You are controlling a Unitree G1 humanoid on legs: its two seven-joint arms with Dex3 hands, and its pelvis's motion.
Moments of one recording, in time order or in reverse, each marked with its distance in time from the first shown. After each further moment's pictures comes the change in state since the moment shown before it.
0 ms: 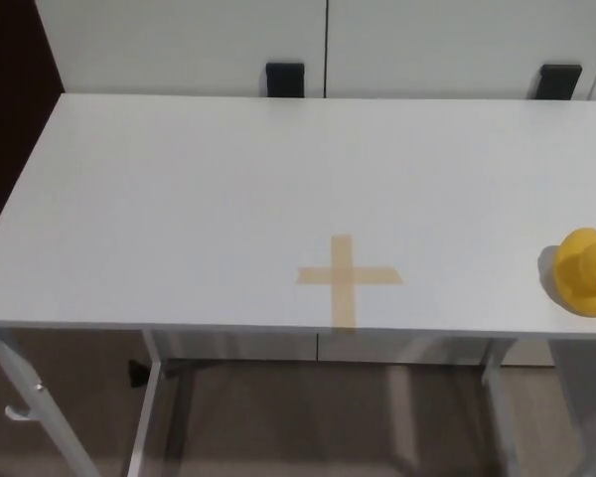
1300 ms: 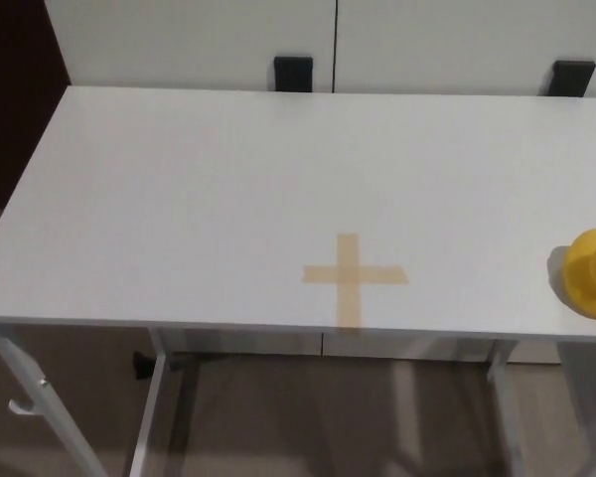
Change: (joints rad) left_arm -0.018 0.004 0.026 0.017 -0.023 0.000 0.000; right_arm -0.707 -0.073 0.194 -0.541 0.025 0.252 -0.015
